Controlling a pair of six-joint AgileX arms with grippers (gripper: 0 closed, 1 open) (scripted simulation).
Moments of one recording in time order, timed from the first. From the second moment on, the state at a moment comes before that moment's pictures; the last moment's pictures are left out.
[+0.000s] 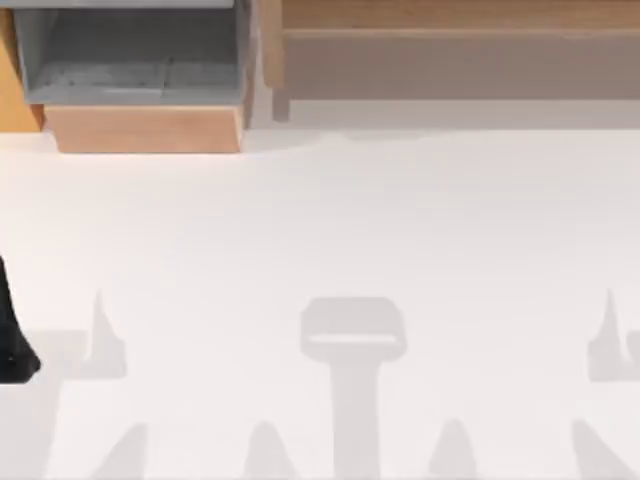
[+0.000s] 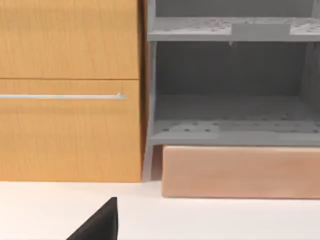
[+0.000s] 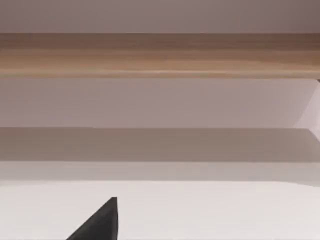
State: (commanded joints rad) left arm 0.00 0.00 0.00 0.00 0.00 0.00; right arm 0.00 0.00 0.00 0.00 0.00 0.00
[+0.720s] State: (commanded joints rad) left arm -0.26 0.54 0.38 0.19 -0.25 0.01; right arm 0.00 0.00 0.00 0.00 0.00 0.00
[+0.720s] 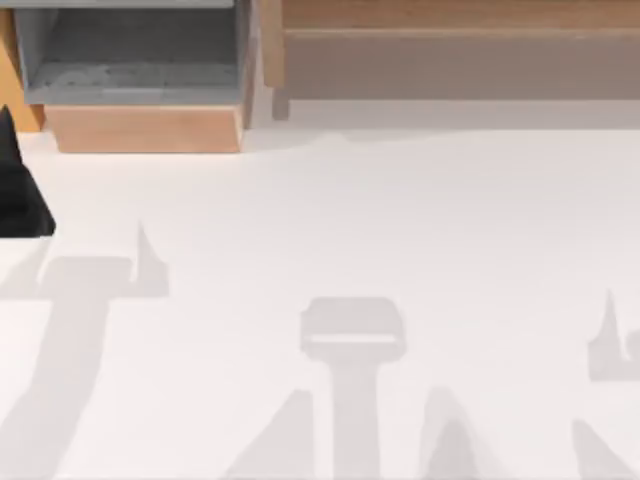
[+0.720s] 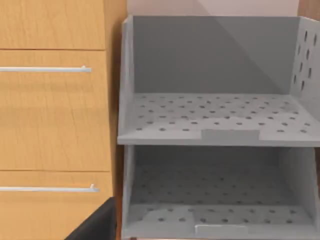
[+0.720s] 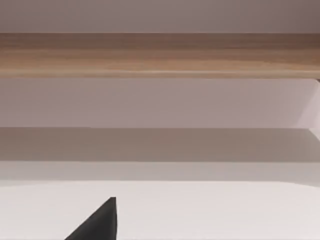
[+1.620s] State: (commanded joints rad) left arm -0.47 1.04 0.69 0.35 -0.47 0.02; right arm 0.00 0.00 0.00 0.00 0.00 0.00
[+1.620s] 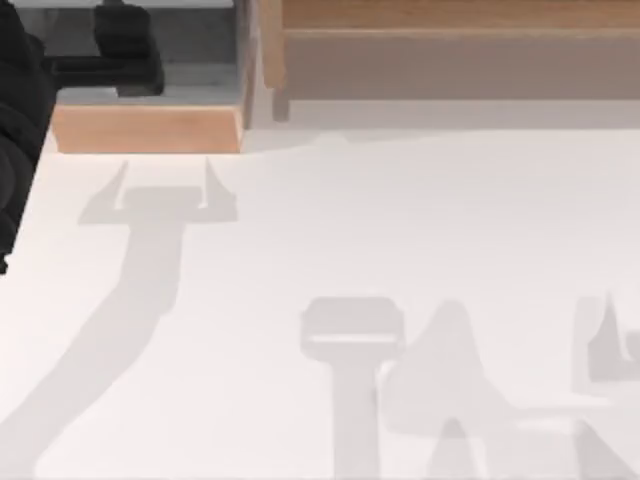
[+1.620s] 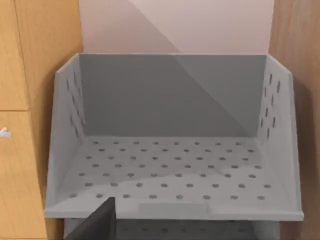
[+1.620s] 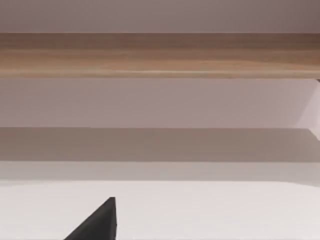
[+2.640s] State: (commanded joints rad) left arm 0.22 1.86 1.00 0.93 0.16 1.08; right arm 0.00 0.00 0.00 0.00 0.00 0.00
